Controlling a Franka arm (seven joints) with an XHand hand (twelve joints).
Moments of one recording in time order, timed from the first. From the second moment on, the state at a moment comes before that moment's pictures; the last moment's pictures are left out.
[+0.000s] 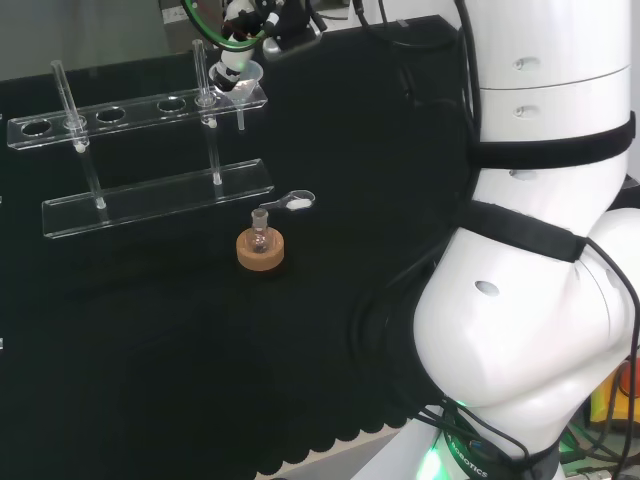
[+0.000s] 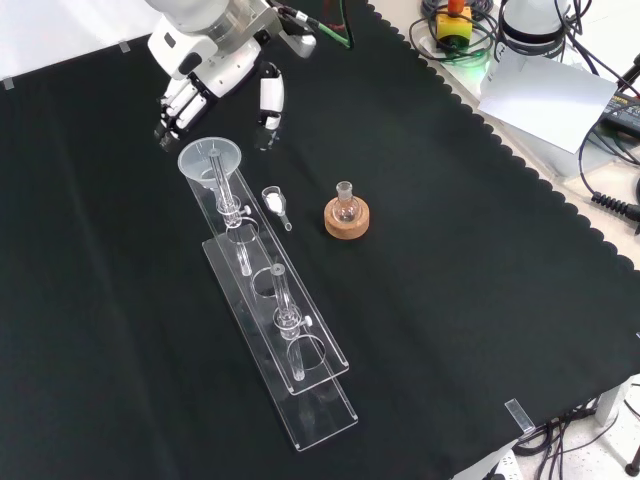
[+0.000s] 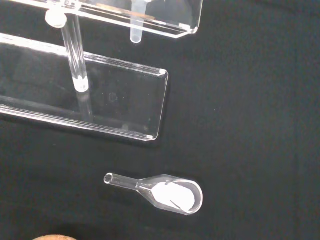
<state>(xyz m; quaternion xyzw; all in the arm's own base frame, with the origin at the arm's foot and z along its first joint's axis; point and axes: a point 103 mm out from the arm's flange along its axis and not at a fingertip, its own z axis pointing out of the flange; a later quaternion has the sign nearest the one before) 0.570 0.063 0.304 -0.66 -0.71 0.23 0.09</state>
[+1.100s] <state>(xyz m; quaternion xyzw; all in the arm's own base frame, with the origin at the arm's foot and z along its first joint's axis) 0.583 0.073 0.291 -0.64 -0.71 0.27 0.09</state>
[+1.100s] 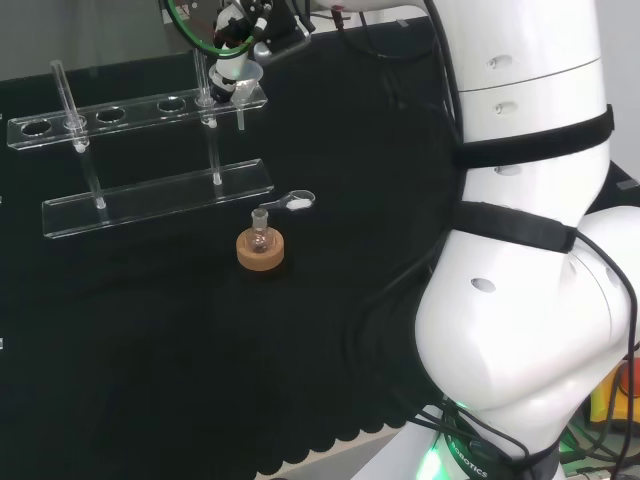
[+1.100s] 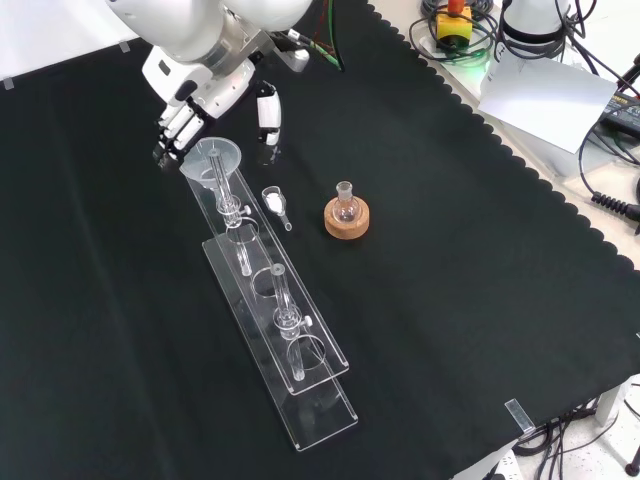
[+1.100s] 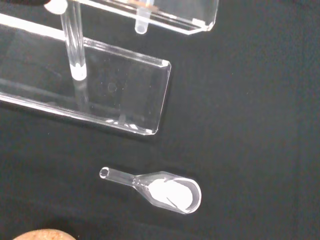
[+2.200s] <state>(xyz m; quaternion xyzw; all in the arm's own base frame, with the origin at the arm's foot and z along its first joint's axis) 0.594 0.074 0.286 -0.62 -0.71 0.32 0.07</state>
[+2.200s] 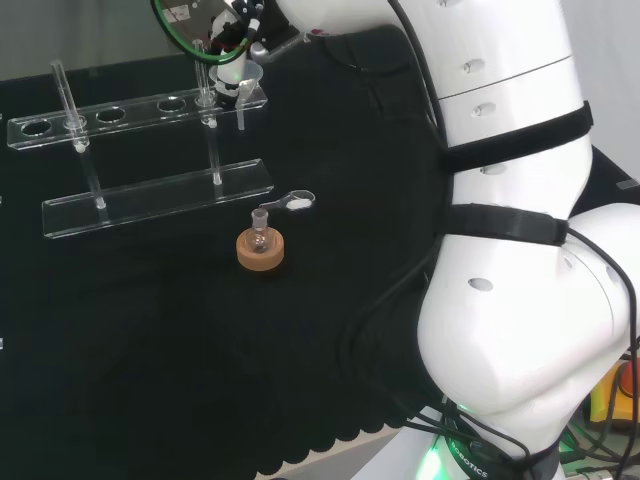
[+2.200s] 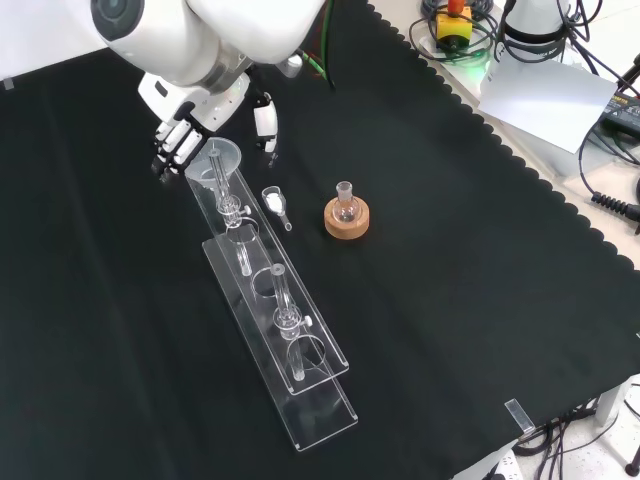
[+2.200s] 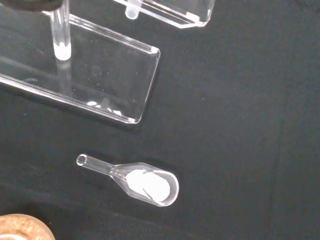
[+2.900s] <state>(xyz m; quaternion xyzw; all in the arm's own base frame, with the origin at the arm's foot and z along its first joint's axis) 0.596 0.075 0.282 -0.62 -0.71 0.33 0.05</state>
